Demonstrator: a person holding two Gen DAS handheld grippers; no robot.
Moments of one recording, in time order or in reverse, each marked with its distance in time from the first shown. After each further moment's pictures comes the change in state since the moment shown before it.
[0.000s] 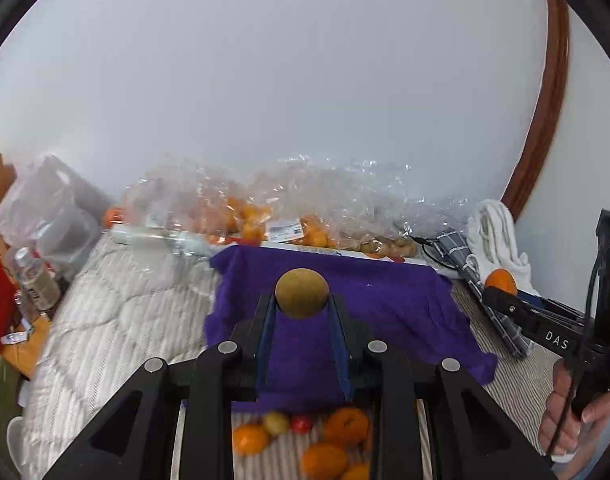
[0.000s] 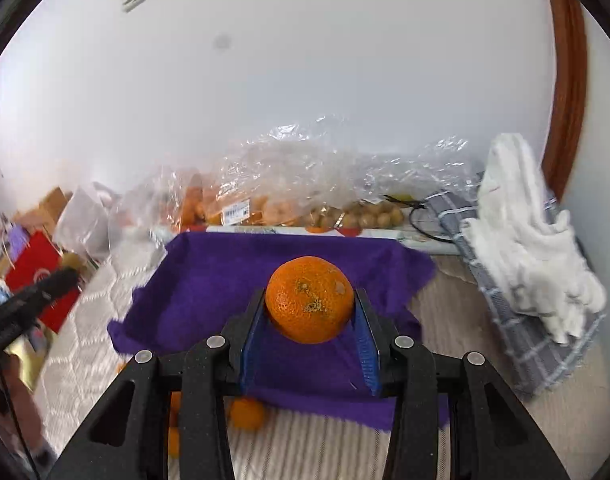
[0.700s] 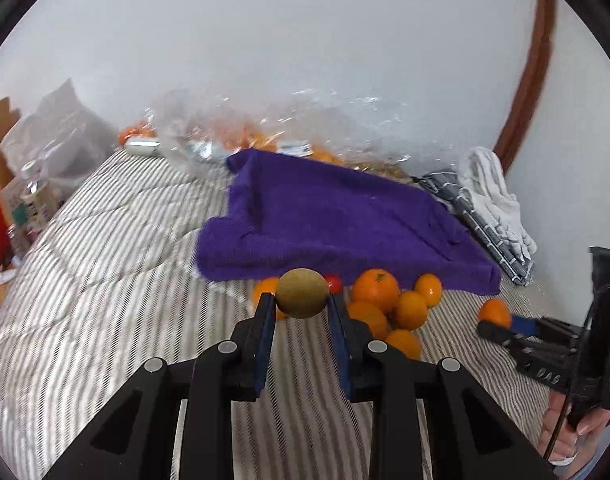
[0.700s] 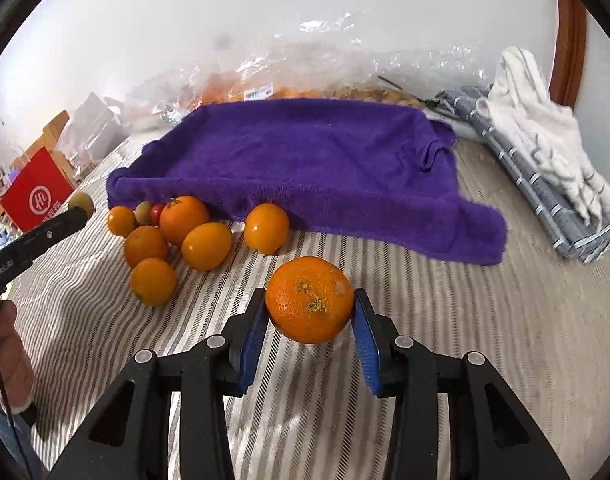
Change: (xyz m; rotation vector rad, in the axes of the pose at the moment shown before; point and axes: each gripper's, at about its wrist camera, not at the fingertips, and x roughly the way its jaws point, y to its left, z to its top) left arm -0.038 0.043 -0.111 -0.037 0.071 -0.050; right arm -0.011 0.031 -0.143 -0.079 0.146 -0.028
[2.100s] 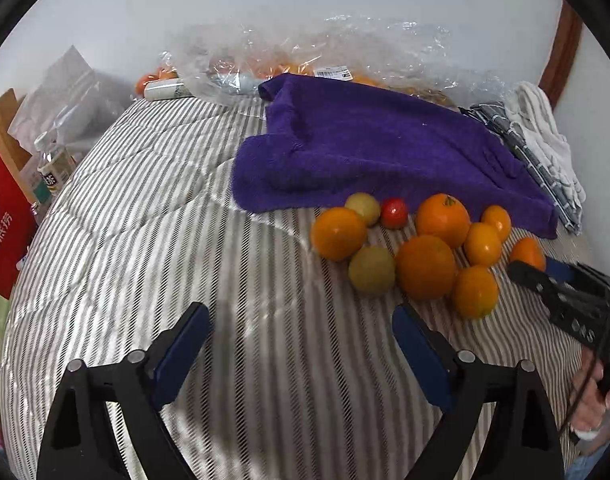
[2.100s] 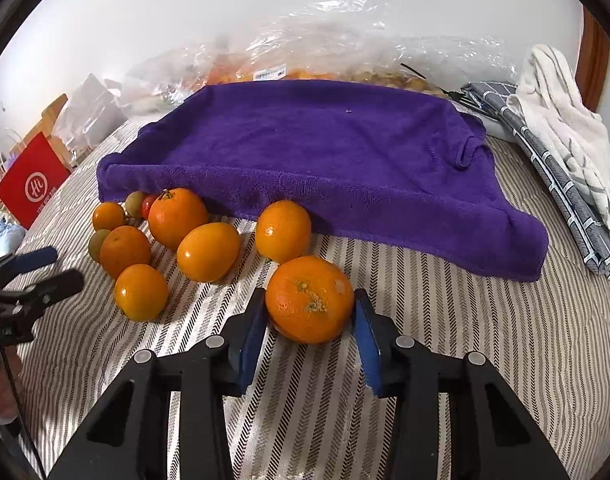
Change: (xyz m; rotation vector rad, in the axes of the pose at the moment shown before) left arm 0.043 0.009 -0.021 0.053 0.225 0.162; right arm 0.038 0.018 0.009 -0.028 0.054 0.010
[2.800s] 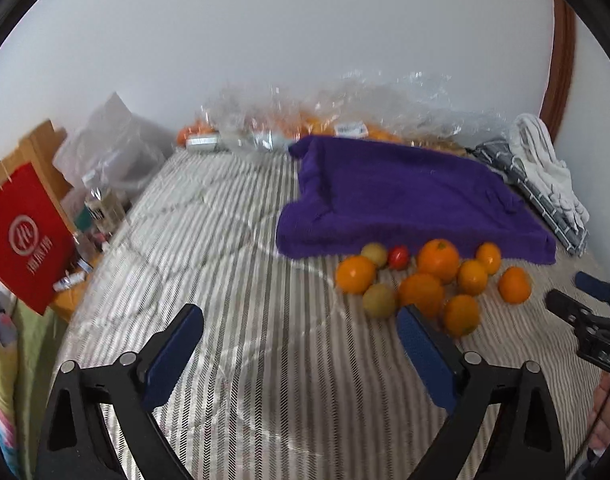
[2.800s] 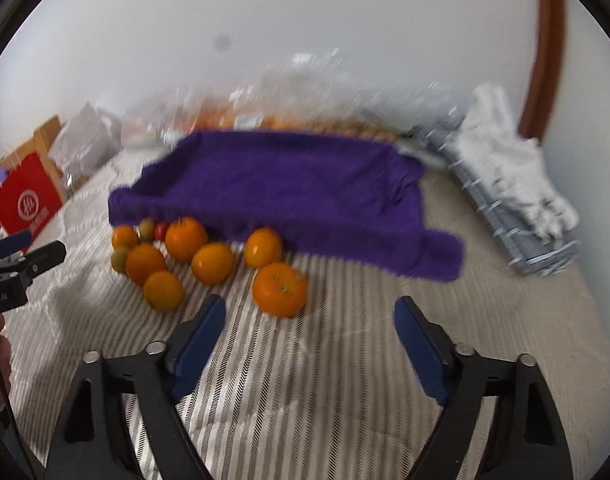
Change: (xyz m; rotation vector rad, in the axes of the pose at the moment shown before) left arm -0.056 0.011 0.000 0.003 -0.147 0.084; right arm -0.063 -0.002 -0.006 0.014 -0.102 -0.100
